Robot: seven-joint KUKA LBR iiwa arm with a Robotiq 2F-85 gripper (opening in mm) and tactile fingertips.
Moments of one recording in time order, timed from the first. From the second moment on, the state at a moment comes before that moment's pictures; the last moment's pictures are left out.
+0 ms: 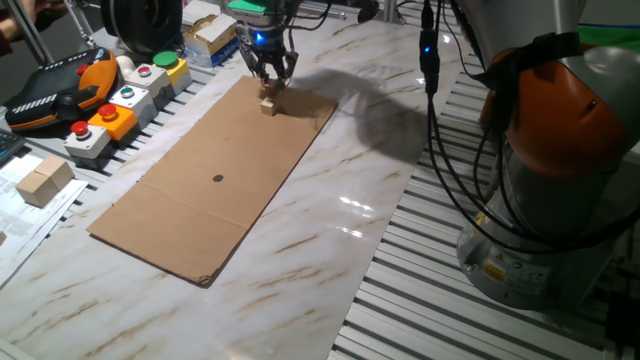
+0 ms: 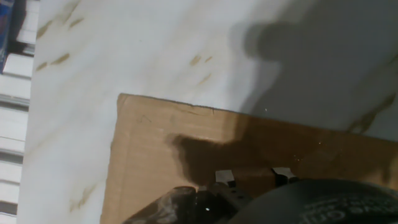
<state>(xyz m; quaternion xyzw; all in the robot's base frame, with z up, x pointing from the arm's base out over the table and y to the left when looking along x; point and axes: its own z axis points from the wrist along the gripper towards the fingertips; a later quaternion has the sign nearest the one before) 0.626 -0.201 0.067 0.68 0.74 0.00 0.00</state>
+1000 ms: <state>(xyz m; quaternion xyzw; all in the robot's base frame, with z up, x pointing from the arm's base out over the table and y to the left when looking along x) 0.620 -0.194 0.056 0.69 0.73 0.02 -0.01</state>
